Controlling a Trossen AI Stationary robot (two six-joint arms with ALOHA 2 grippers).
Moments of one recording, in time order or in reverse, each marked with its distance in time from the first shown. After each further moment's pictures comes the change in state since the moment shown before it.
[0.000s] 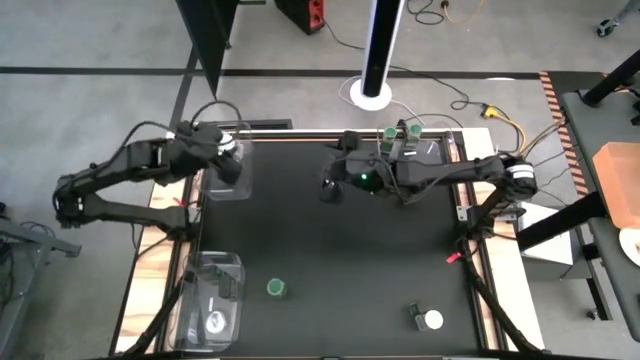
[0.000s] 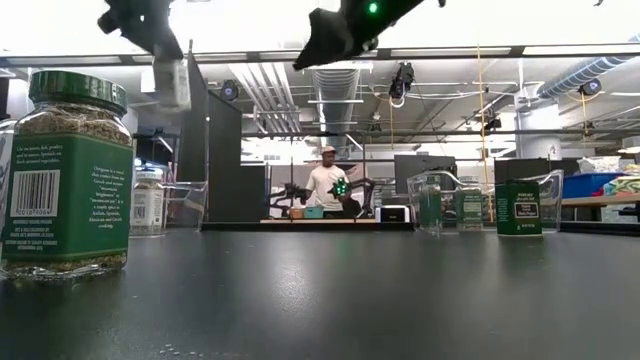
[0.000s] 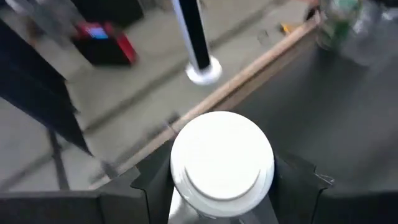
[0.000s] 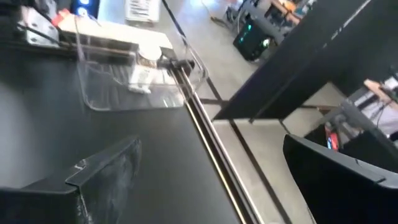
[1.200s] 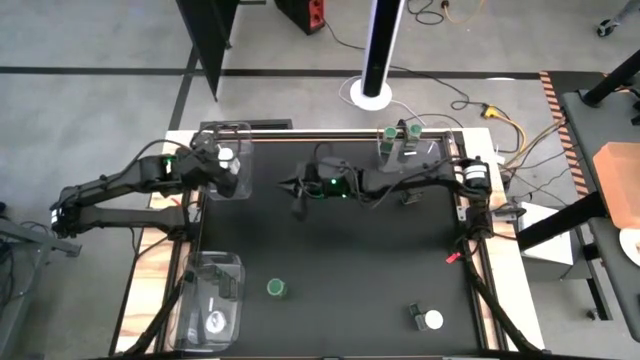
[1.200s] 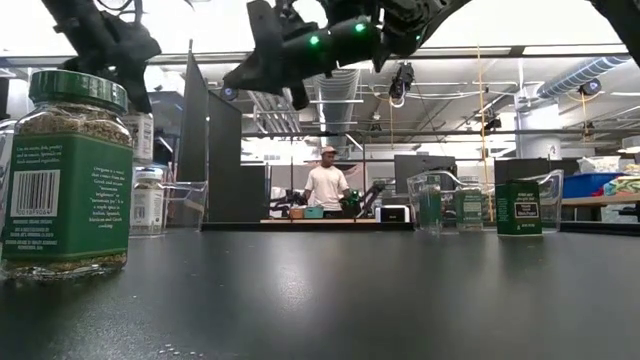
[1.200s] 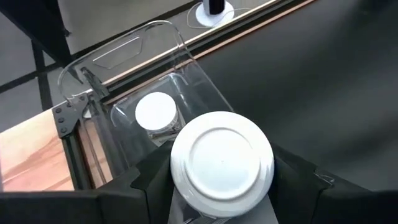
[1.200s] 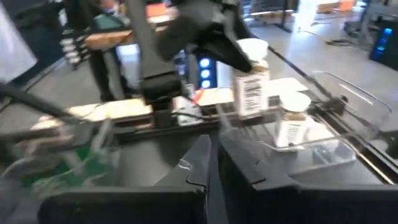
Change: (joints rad) left arm 0.071 -0.139 -0.309 -0.041 0.100 -0.271; right arm -0.026 0.324 0.100 0.391 -0.465 0.414
